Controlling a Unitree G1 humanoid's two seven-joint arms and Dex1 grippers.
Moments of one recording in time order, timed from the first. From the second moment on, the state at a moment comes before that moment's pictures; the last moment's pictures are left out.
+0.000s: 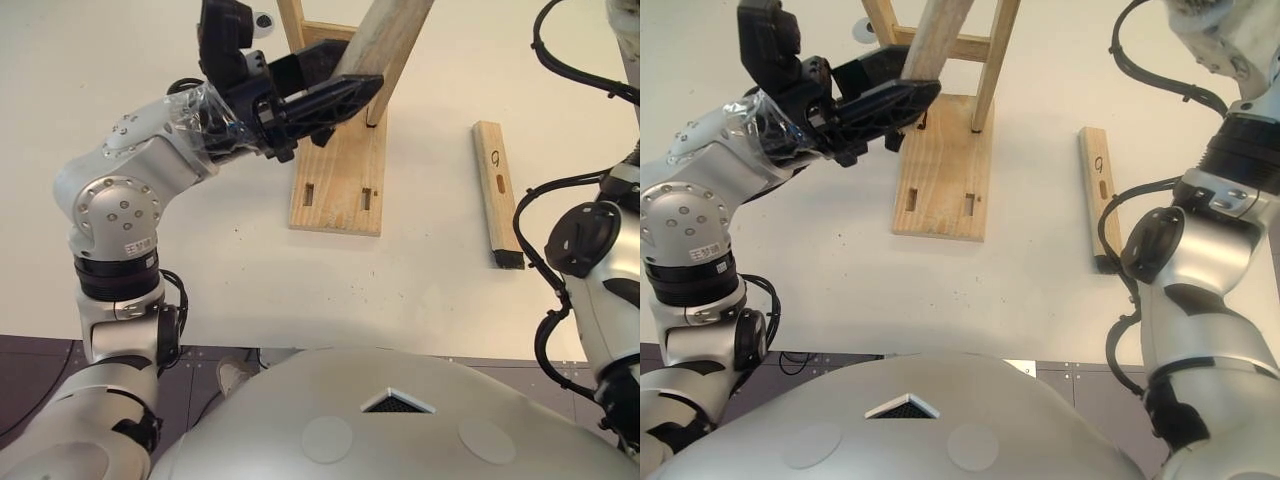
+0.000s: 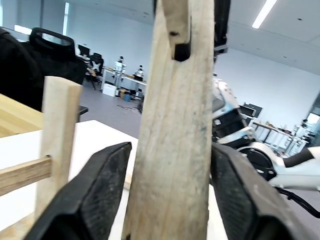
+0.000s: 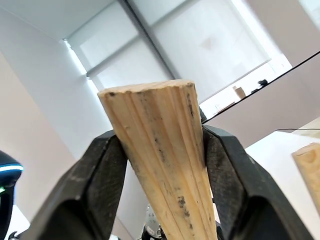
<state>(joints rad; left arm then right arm) -0.35 0.44 0.04 -0.37 -1.04 0.80 -0.64 -0.85 -0.44 -0.40 0.24 1.33 1.20 0.73</state>
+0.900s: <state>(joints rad) -0.19 0.60 0.13 -0.13 -0.84 0.76 -0.76 -0.28 -0.40 -0.21 -0.23 0.94 0.70 0.75</state>
